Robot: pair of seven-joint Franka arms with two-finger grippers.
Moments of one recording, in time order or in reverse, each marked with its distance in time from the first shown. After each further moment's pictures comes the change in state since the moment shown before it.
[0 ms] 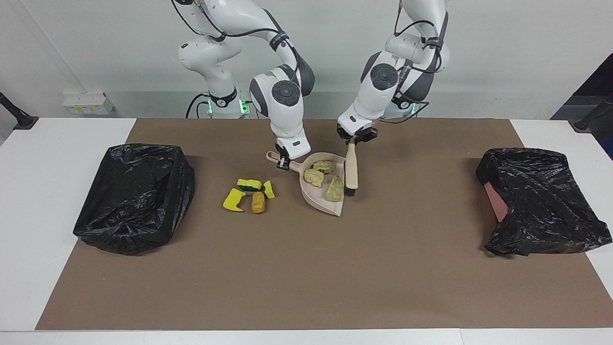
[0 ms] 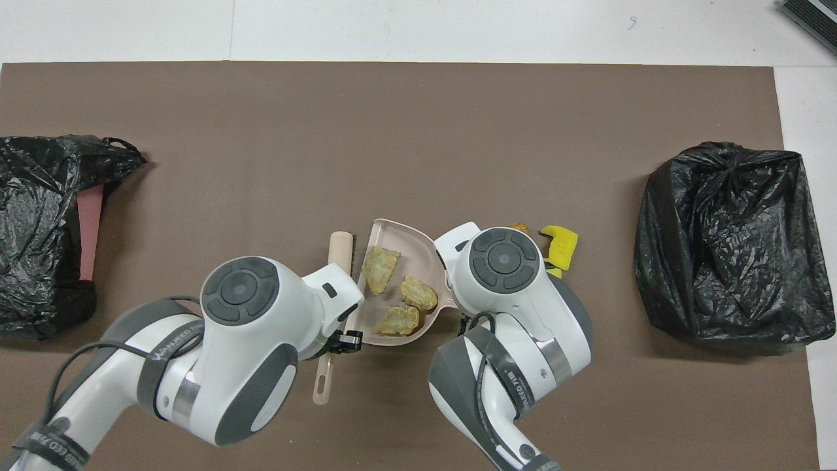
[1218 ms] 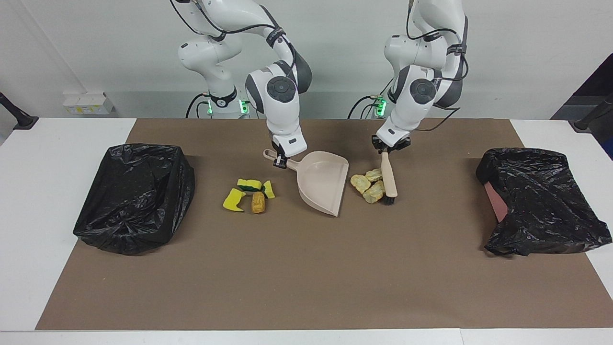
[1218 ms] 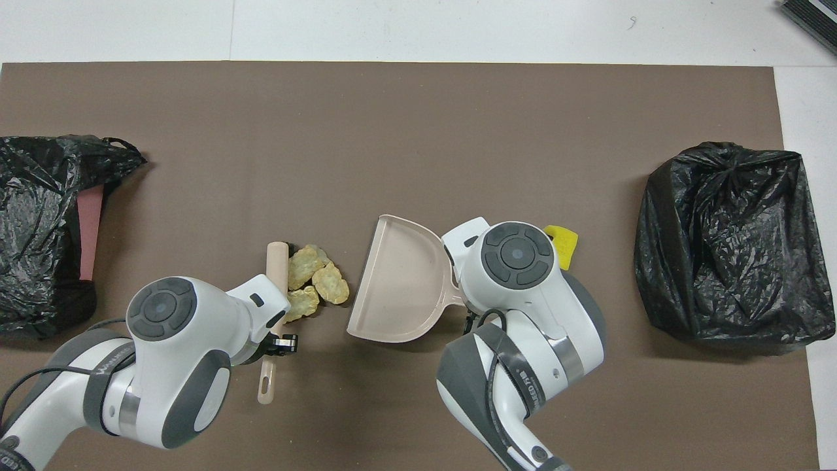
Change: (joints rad) left arm 0.167 -0.070 -0.024 -0.258 0.048 0.184 0.078; right arm -0.013 -0.017 0.000 0.002 0.001 -0.017 -0.001
